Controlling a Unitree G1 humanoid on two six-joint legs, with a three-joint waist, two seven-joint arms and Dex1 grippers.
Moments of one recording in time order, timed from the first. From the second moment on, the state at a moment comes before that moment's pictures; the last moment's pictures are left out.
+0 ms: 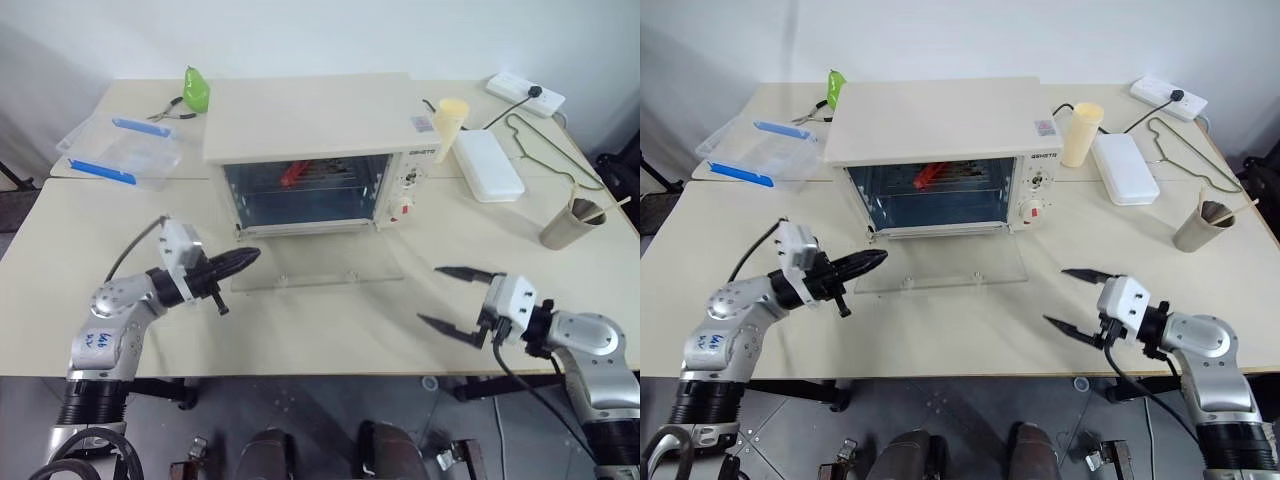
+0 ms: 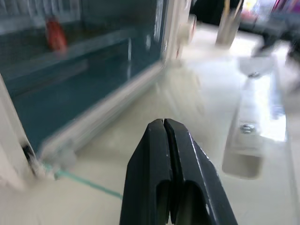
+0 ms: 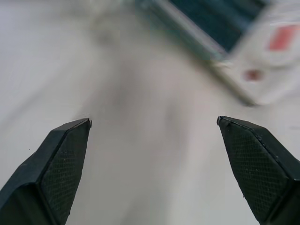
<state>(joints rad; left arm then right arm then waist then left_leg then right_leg) -0.29 0.56 0.10 0.06 -0.42 0.19 -0.90 -0.19 -0.69 -0.16 0.02 0.26 -0.22 1.02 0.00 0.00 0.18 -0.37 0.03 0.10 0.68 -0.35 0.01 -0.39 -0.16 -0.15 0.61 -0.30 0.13</state>
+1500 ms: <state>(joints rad) -0.02 0.45 0.36 -0.27 -0.58 0.15 -0.65 -1.10 -0.18 0.46 0.88 -0.61 -0.30 0.12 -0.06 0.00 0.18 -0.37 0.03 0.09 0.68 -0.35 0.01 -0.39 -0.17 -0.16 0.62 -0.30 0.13</state>
